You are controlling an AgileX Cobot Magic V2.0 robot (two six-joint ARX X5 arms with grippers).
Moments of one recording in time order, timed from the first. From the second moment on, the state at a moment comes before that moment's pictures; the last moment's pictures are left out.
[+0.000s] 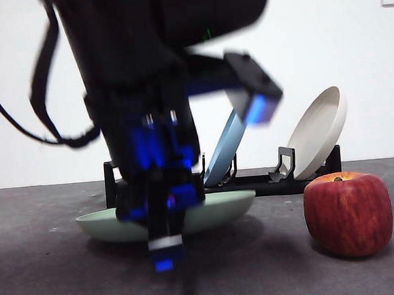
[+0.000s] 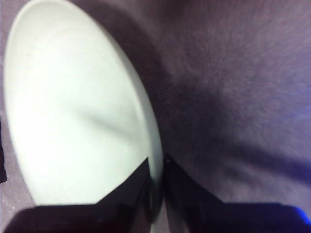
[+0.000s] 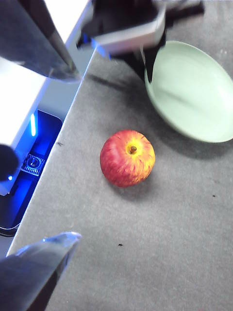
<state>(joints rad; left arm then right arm) -1.10 1.72 0.97 -0.44 -0.55 0.42 0.09 0.74 0.87 -1.10 -0.44 -0.07</state>
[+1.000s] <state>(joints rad) -1.10 1.64 0.98 -0.47 -0.53 0.38 0.09 0.74 0.87 -1.10 -0.44 -0.07</state>
